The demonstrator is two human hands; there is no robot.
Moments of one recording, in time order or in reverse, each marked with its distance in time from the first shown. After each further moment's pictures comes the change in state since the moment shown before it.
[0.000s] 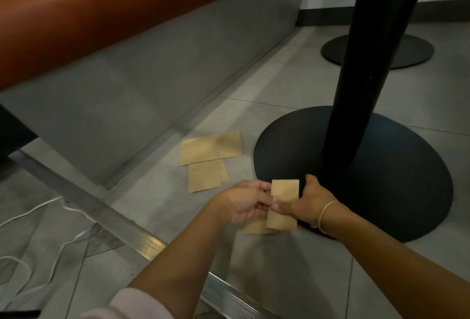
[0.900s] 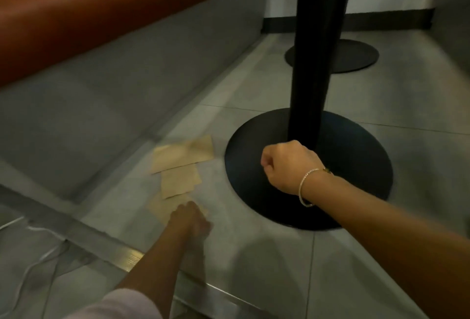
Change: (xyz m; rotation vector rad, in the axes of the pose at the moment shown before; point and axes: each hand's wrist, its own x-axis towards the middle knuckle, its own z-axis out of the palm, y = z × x) left_hand 0.002 -0.052 -0.047 1.239 0.497 -0.291; right_hand -0.044 -0.026 -0.061 -0.615 0.235 -0.424
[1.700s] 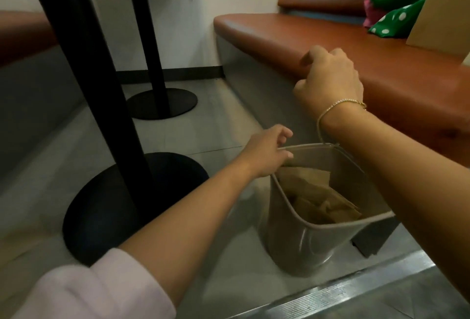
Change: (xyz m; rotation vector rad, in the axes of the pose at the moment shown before) left_hand -0.282 0.337 -0.099 -0.430 0.038 1.285; right_hand -0.219 0.104 -0.218 -0.026 0.912 0.667
